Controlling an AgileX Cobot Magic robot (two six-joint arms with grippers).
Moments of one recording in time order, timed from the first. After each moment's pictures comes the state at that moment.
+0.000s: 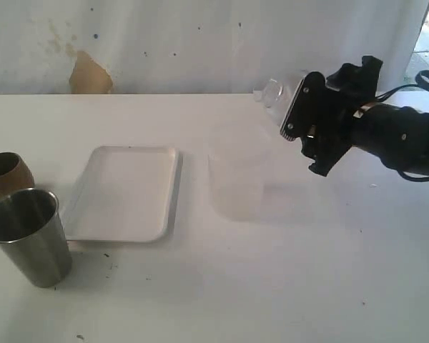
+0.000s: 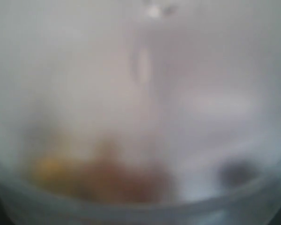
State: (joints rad) left arm -0.02 0.00 0.00 -0.01 0.23 0.05; right arm 0.19 1.68 -0.87 0.35 -0.35 -1.41
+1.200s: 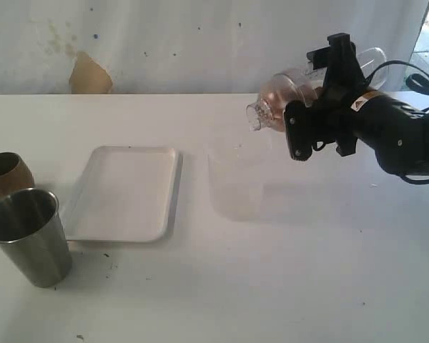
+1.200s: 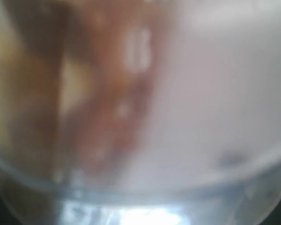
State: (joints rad) left arm -0.02 0.00 0.00 -0.01 0.23 0.05; right arm 0.19 1.70 -0.87 0.23 -0.53 -1.92
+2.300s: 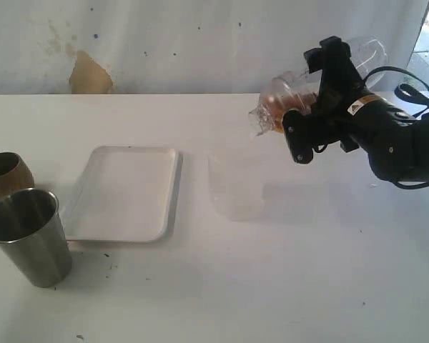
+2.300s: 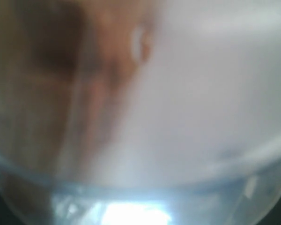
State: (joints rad) left arm -0.02 0.00 0.00 -0.01 0.23 0.05; right arm 0.19 1.75 -0.87 0.23 -0.64 -2.04
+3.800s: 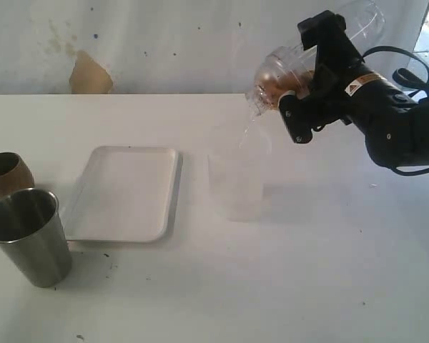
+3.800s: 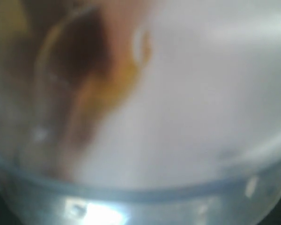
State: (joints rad) left arm -0.02 0.00 0.00 -0.01 0.23 0.05; right arm 0.19 1.75 -0.93 0.16 -0.71 -2.12
